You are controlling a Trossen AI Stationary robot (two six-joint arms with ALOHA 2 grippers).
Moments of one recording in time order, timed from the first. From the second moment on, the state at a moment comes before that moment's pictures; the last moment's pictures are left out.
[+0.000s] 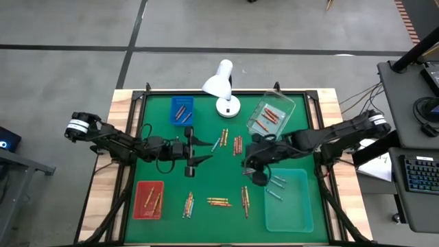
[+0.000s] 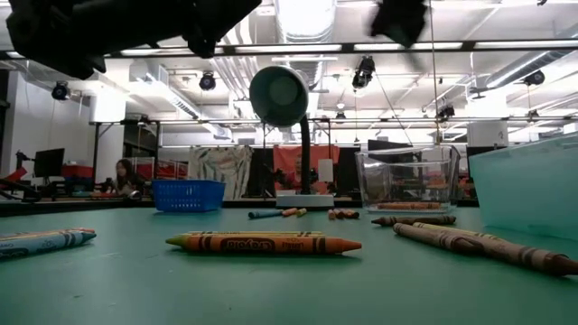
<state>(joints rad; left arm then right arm) -0.16 1.43 0.46 1.27 -0.16 0.18 0.23 1.42 1.22 -0.63 0.05 0.34</state>
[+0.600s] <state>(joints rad) -0.16 1.43 0.47 1.27 -0.17 0.17 0.45 1.64 1.23 -1.16 -0.17 0.57</state>
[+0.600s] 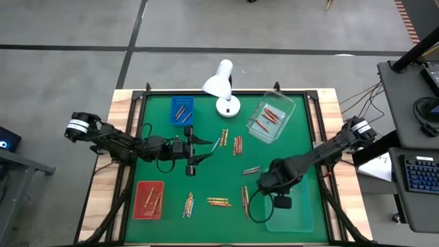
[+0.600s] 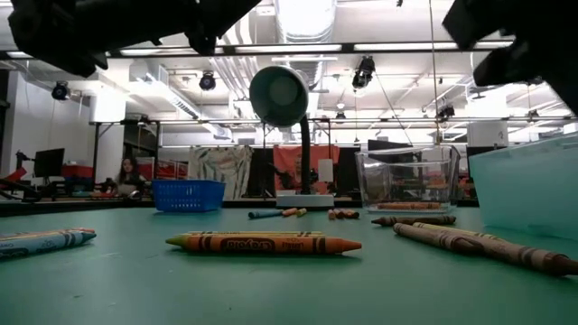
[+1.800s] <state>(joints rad) -0.16 1.48 0.80 0.03 -0.19 -0.09 0.44 1.58 1.14 -0.16 0.55 -0.06</state>
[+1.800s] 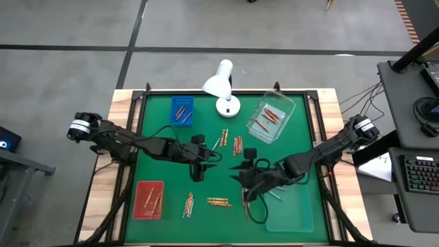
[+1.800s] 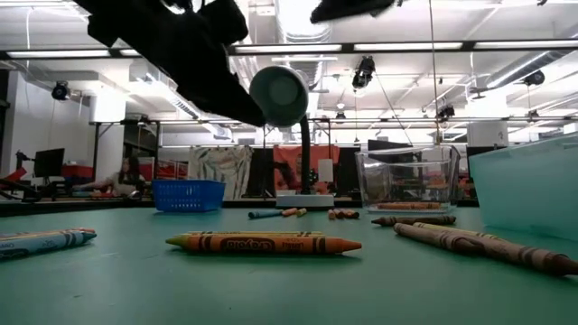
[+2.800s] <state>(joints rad) -0.25 1.47 0.91 -0.38 -0.29 -0.37 0.43 1.55 1.00 0.29 0.54 -0.33</state>
